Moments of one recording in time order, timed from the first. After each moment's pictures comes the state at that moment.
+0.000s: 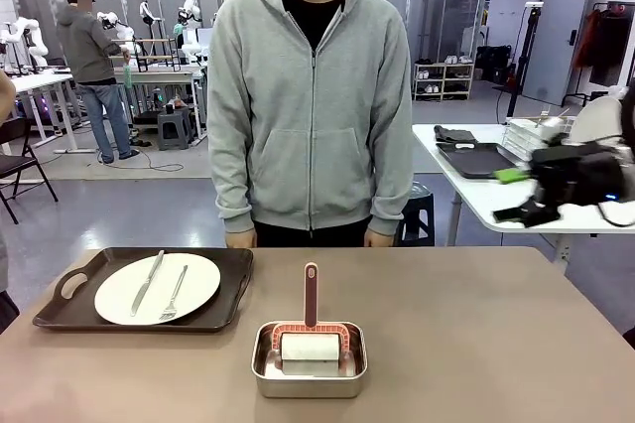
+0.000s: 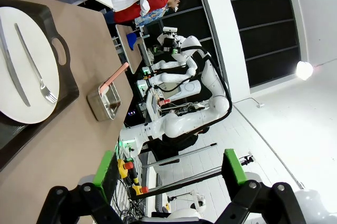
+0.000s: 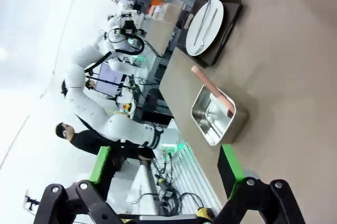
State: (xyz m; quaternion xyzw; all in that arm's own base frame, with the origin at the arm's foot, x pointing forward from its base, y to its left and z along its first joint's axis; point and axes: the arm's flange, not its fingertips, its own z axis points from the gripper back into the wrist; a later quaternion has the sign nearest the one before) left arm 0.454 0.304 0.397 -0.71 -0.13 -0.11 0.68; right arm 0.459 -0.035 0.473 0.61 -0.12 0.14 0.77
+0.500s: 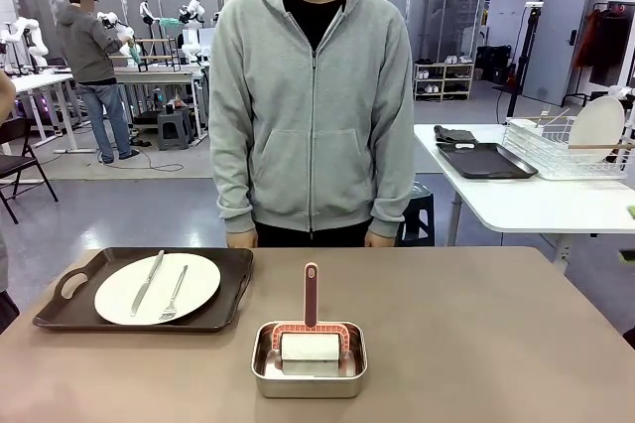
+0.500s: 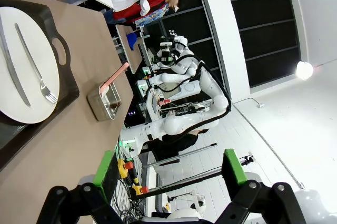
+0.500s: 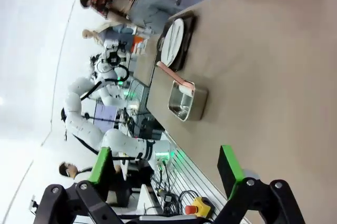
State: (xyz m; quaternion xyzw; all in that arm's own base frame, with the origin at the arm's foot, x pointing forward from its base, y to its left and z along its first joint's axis) left arm 0.454 0.304 0.397 -0.71 -0.13 -0.11 0.68; right arm 0.371 -0.197 0.435 0.60 -0.17 0.02 0.78
